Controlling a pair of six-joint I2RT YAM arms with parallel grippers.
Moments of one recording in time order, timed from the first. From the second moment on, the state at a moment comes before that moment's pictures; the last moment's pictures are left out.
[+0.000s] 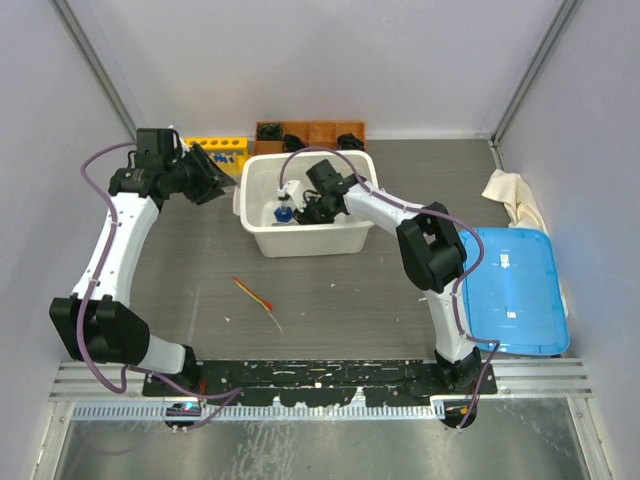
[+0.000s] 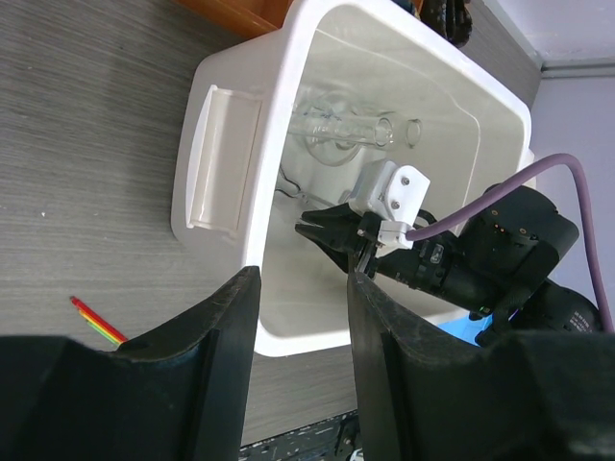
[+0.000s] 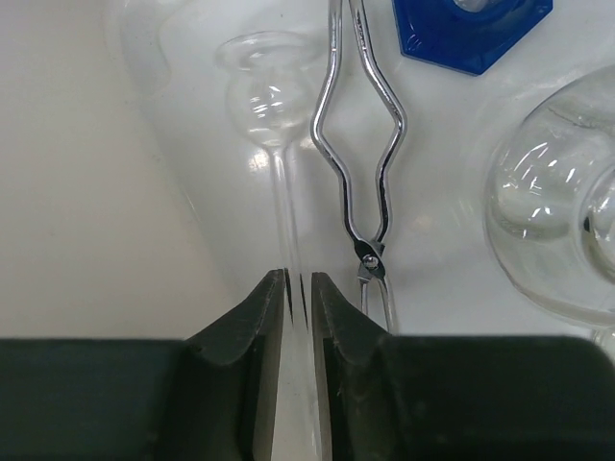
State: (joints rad) left arm -0.06 1.44 1.47 -0.76 0.32 -0.72; right arm 0.62 2.15 1.69 -0.62 -0.39 -0.45
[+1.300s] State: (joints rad) left arm -0.06 1.33 1.27 -0.92 0.30 -0.71; right arm 0.62 1.79 1.72 -0.63 -0.21 -0.42
